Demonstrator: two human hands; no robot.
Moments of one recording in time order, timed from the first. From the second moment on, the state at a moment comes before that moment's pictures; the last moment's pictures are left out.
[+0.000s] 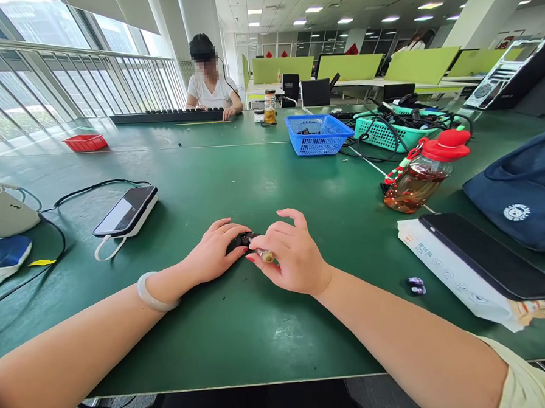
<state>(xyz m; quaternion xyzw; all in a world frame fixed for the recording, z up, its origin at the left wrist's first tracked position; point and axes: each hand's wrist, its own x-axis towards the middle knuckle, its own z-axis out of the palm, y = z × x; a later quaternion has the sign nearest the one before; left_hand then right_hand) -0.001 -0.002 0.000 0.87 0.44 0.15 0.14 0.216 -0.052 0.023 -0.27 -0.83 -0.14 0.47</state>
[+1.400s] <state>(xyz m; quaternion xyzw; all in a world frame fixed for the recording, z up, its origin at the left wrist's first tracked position) 0.000 0.001 0.000 0.87 0.43 0.18 0.16 0.215 -0.052 0.021 -0.20 -0.86 -0.19 0.42</state>
